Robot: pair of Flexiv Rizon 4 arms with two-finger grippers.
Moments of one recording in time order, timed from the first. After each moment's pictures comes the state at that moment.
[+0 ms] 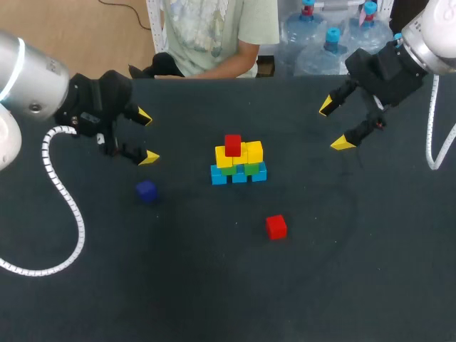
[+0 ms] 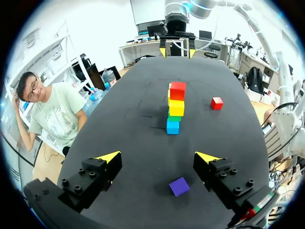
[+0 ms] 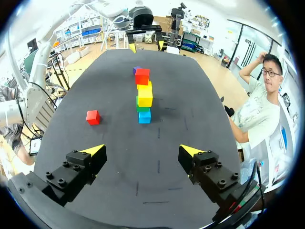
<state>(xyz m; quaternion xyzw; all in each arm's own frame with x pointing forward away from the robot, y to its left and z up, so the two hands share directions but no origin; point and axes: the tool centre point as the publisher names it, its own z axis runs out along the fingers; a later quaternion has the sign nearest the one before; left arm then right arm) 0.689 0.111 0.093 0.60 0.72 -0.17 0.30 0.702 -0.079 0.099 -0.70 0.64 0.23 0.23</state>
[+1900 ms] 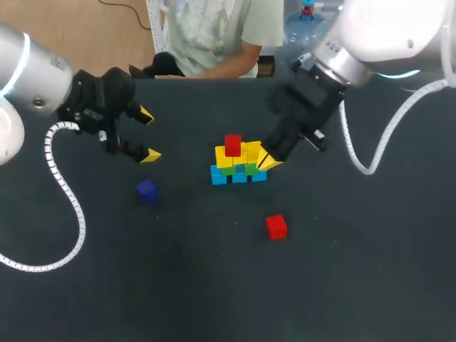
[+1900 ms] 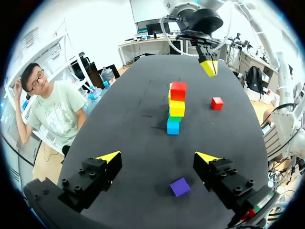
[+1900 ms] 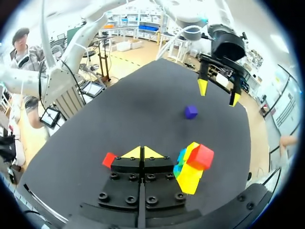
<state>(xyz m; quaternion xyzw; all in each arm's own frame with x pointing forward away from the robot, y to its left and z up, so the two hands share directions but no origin) 0.692 0.109 0.096 0.60 0.73 -0.16 0.30 0.612 0.056 0.101 -0.84 0.42 0.27 0.19</state>
